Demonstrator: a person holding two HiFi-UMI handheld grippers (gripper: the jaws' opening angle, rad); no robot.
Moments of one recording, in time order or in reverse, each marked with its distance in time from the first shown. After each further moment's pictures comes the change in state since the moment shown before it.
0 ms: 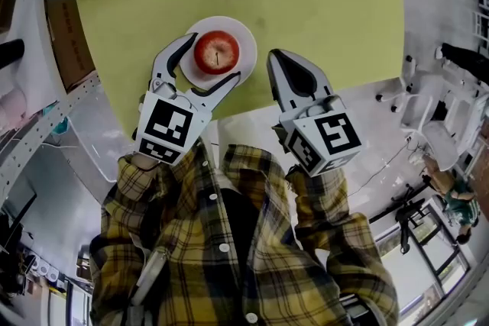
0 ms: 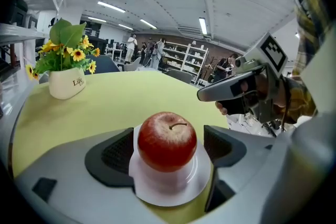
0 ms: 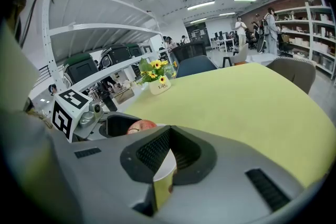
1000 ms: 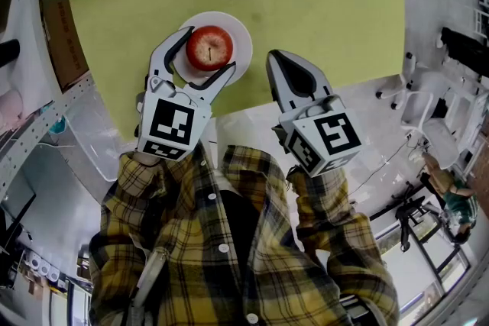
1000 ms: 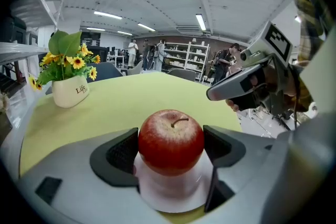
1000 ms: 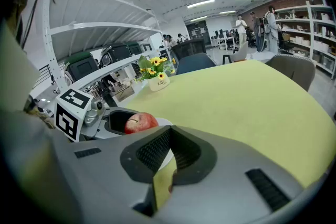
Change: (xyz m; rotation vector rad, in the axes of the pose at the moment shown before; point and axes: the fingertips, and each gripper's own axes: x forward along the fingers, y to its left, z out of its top) left arm 0.010 0.008 0.000 0.083 -0.007 0.092; right arm -0.005 -0.008 -0.011 -0.004 0.016 0.007
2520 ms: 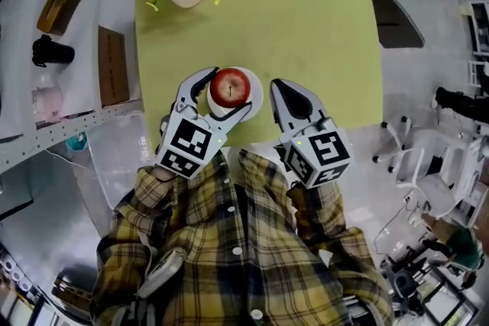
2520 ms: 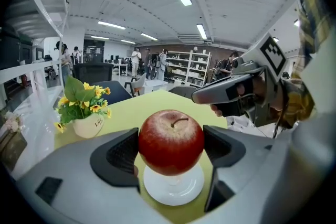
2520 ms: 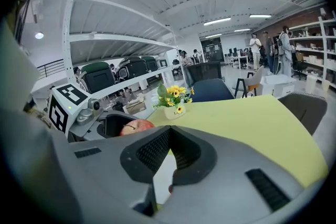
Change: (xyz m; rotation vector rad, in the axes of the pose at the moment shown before) left arm -0.074 -0.013 0.098 0.001 -0.077 0.039; right arm -0.047 0.046 0.103 -0.142 -0.156 0.086
